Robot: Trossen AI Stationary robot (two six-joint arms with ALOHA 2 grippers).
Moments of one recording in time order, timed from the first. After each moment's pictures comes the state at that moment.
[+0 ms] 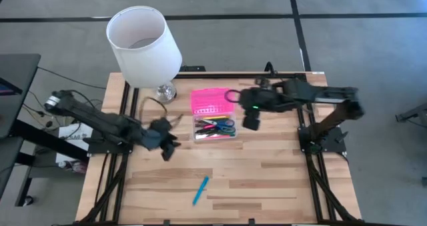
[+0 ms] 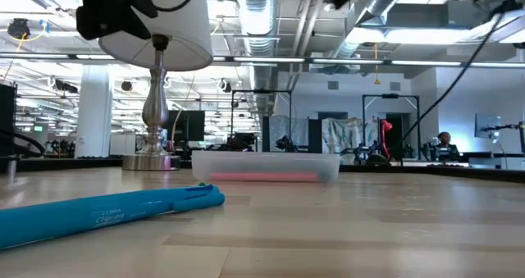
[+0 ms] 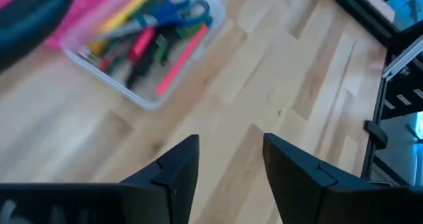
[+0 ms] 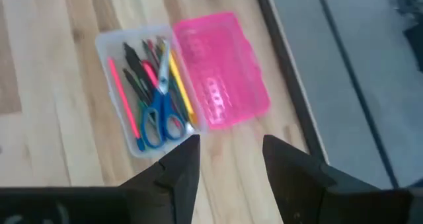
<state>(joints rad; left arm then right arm) -0.38 1.08 0.89 -0.63 -0.36 -0.95 0.06 1.54 1.76 -1.29 0.43 0.11</state>
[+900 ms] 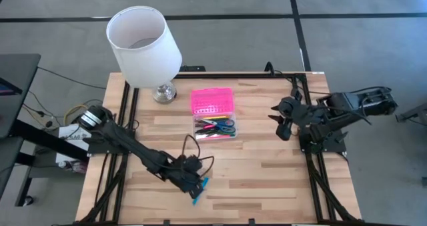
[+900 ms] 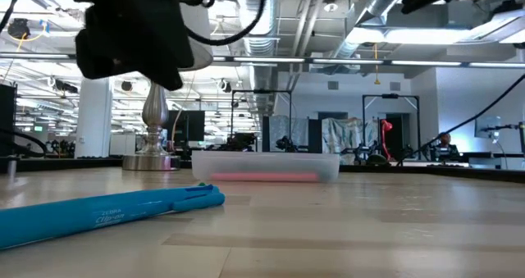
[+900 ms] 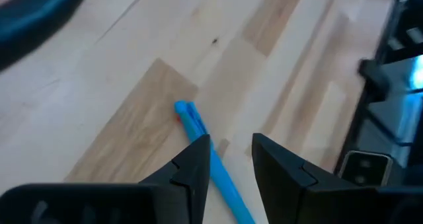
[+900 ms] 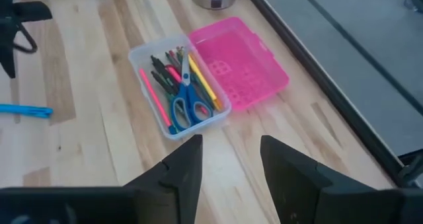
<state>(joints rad) -0.54 1.73 1.14 -0.36 -0.26 -1.12 0.28 0.94 1.14 -1.06 0.53 0.41</state>
